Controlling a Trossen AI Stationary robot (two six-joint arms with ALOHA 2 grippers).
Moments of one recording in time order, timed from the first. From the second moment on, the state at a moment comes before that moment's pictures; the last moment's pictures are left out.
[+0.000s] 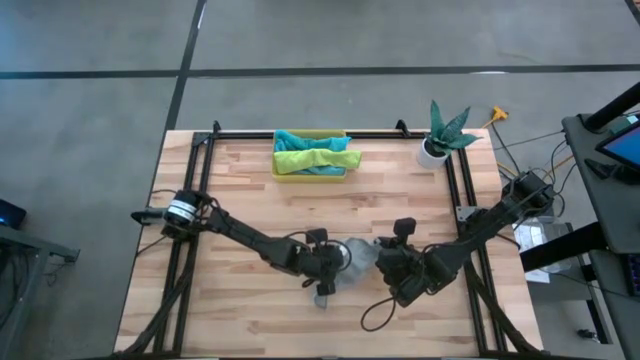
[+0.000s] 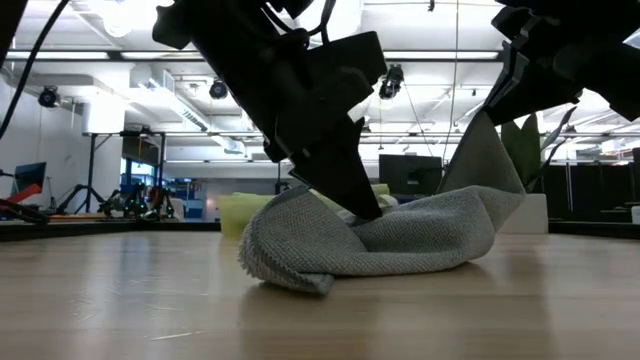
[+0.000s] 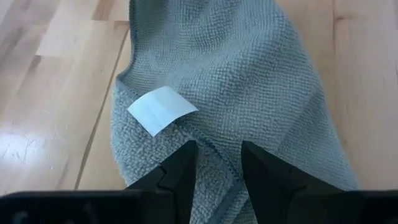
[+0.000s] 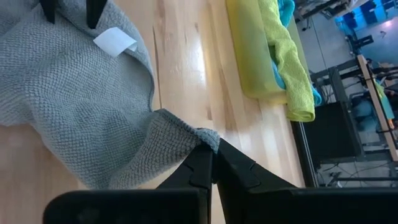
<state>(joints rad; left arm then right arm) -0.33 2.00 1.30 -0.20 -0.38 -0.33 0.64 1.59 0.99 -0.82 0.93 0.47</state>
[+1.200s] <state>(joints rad) -0.31 2.00 1.31 -0.31 -0.52 -0.39 0.64 1.59 0.99 -0.81 0.93 0.47</state>
